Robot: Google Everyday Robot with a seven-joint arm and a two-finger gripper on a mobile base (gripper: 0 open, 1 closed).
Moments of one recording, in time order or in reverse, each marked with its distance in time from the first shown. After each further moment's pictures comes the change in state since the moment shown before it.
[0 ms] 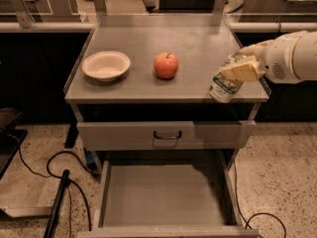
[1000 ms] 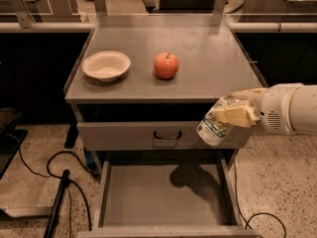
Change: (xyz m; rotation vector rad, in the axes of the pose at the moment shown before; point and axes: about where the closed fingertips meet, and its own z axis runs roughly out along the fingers) arm 0.060 0.086 -0.017 -0.094 0.032 0.204
